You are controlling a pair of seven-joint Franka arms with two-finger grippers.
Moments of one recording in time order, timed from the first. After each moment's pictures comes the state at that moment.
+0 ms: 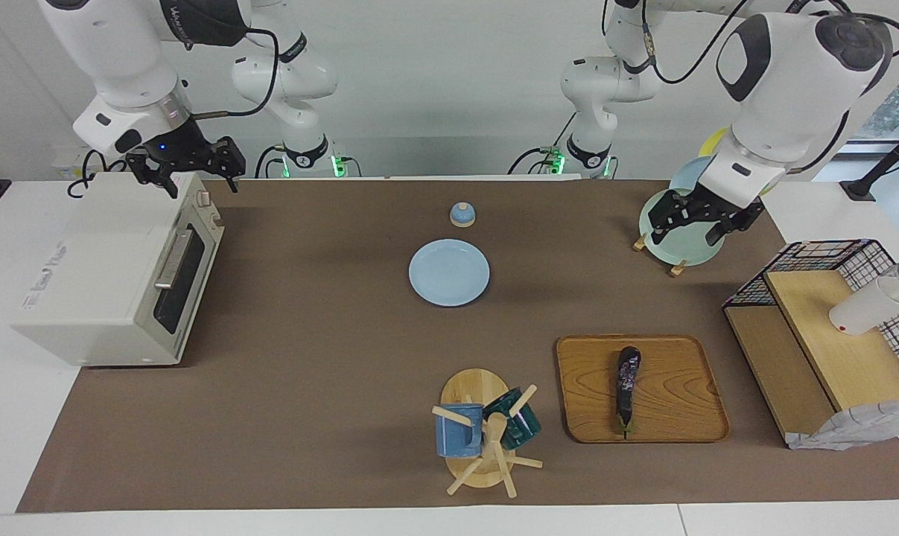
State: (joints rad) left arm -0.08 0.13 -0.08 -1.44 -0.04 1.55 -0.08; right arm 0.06 -0.03 -0.06 -1.60 -0.06 1.45 -0.14
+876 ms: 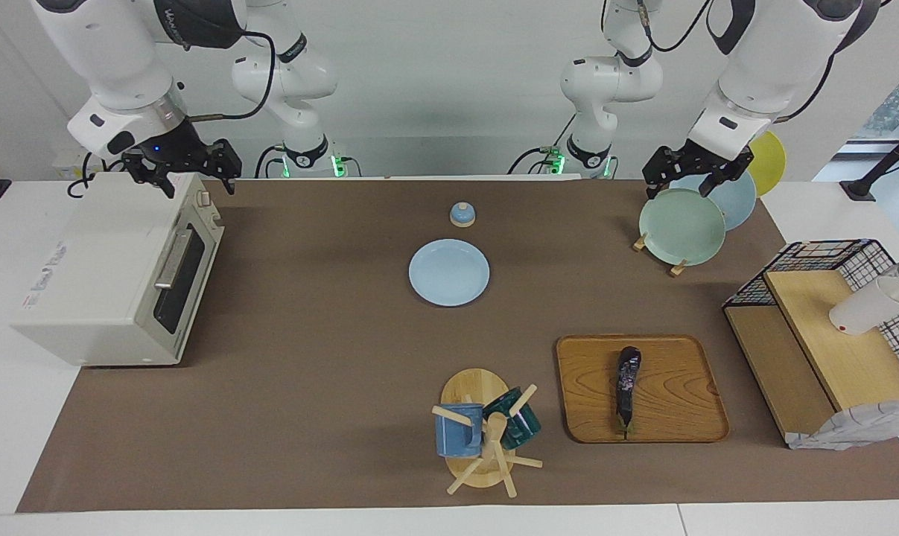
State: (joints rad) left arm -0.08 -0.03 -0.09 -1.60 -0.03 1.47 -0.14; right arm 0.06 -0.03 -0.06 -1.60 -0.06 1.45 -0.11
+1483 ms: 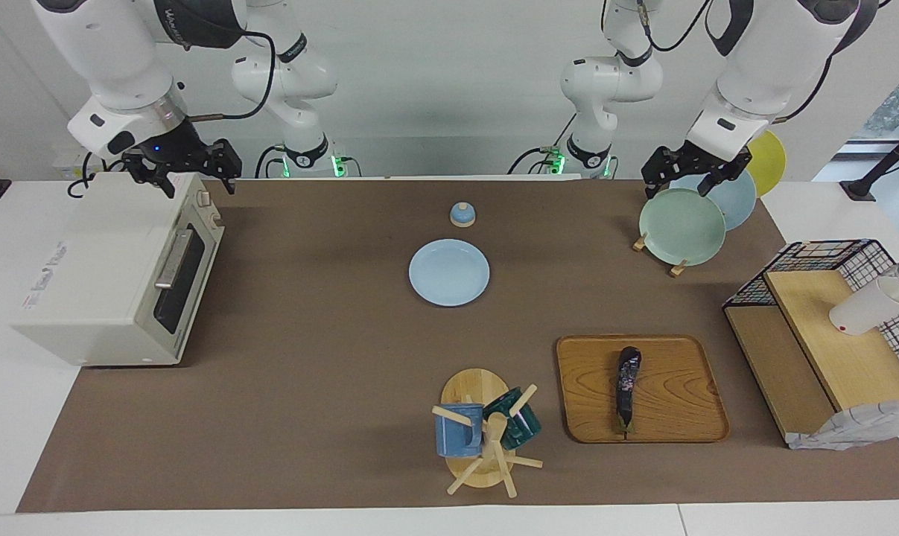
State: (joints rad) left arm -0.08 -0.03 -0.09 -1.61 -0.03 1.47 -0.14; right arm 0.06 -0.03 -0.06 -1.60 -0.06 1.45 -0.11
